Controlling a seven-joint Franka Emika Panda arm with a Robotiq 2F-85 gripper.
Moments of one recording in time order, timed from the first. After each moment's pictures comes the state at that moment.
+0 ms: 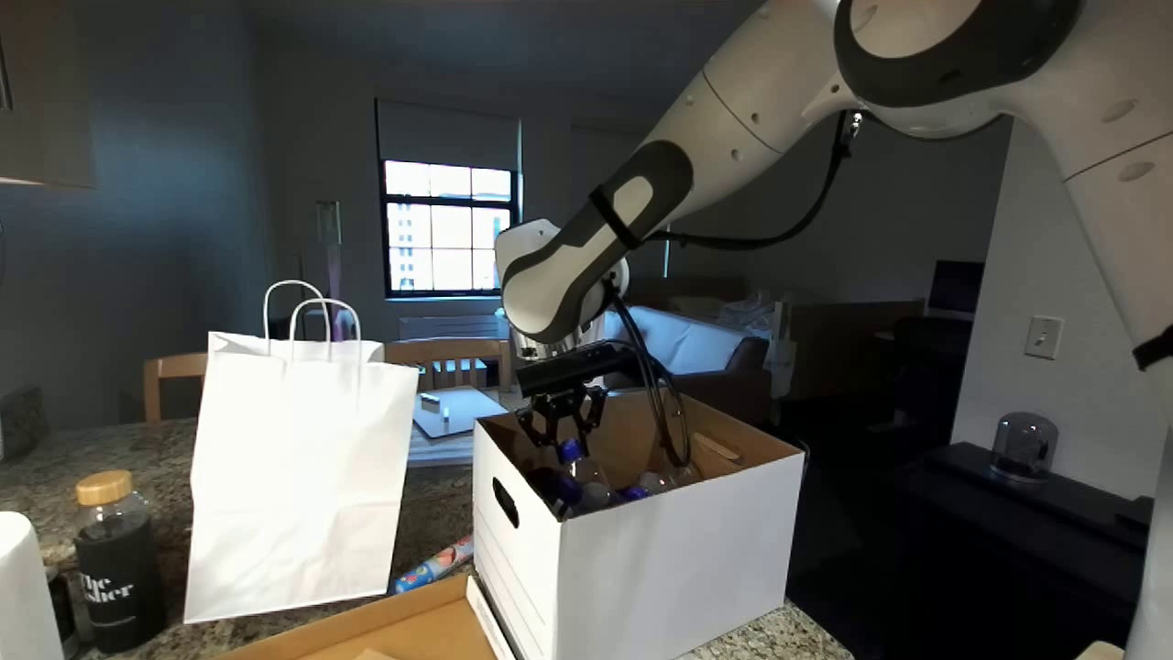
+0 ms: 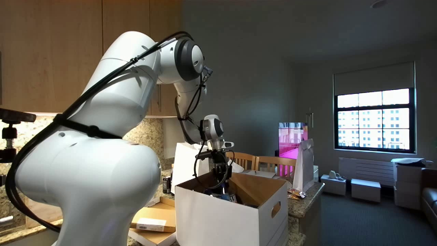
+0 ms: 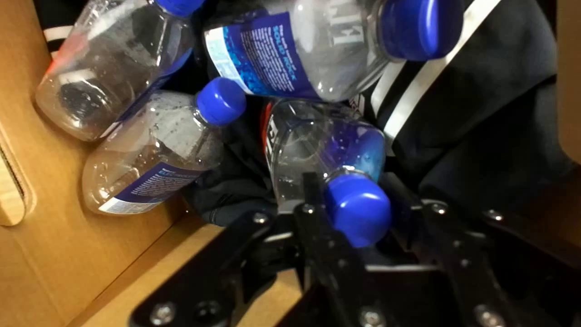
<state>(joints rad) 0.29 0.44 0.04 -1.84 -0.30 2.17 0.74</state>
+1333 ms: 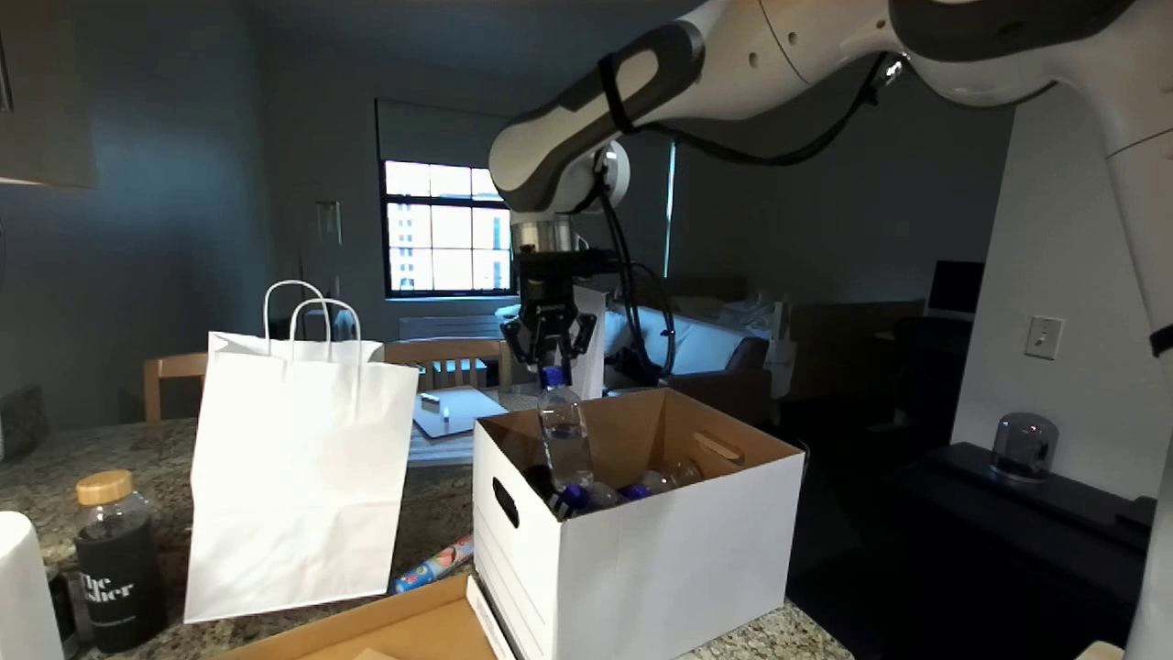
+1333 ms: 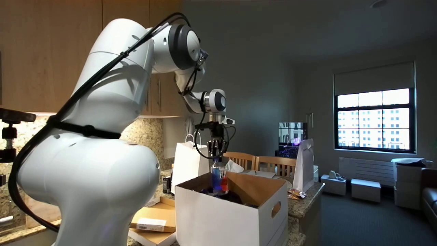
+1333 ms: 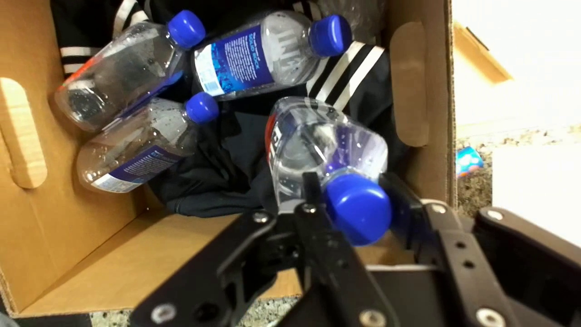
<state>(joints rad) 0.26 0.33 0.07 -1.66 -0.04 1.87 0.48</state>
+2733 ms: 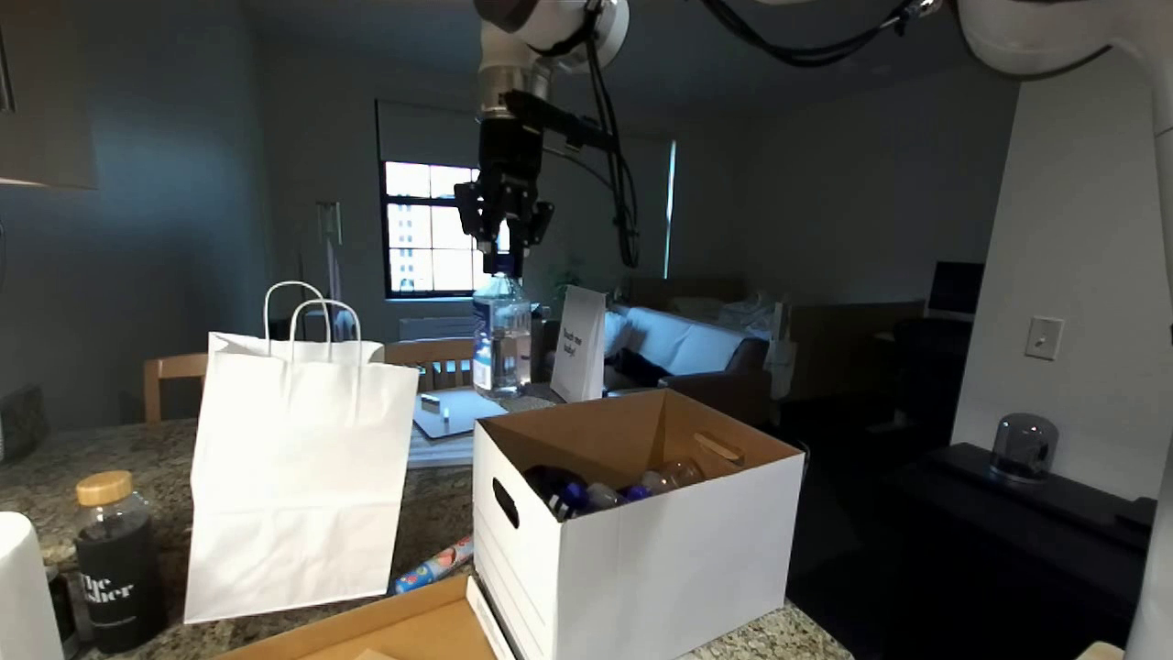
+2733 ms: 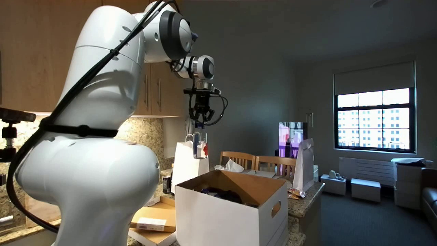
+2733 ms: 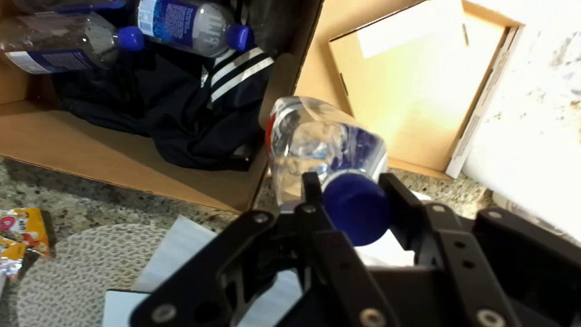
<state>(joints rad) 0.25 0.22 0.18 -1.42 0.08 1.63 0.09</state>
